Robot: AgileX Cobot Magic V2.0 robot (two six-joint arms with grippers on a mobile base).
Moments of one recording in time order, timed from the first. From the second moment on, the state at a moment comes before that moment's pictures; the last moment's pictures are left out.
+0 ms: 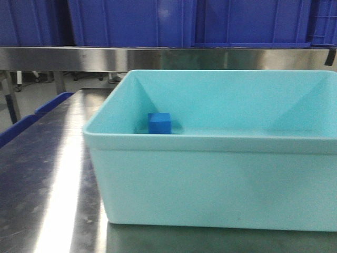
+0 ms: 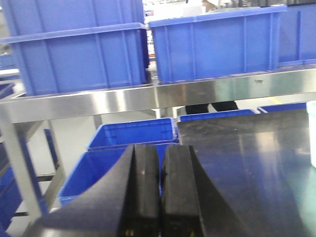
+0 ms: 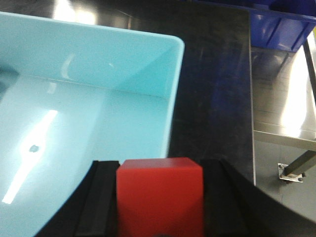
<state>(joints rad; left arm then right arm) -0.11 -0.01 0.01 -0.06 0.00 0.15 0.19 0.66 -0.54 -0.16 0.53 0.19</state>
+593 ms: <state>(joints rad) -0.11 -0.01 0.01 -0.06 0.00 0.15 0.19 0.66 -0.54 -0.15 0.53 0.19</state>
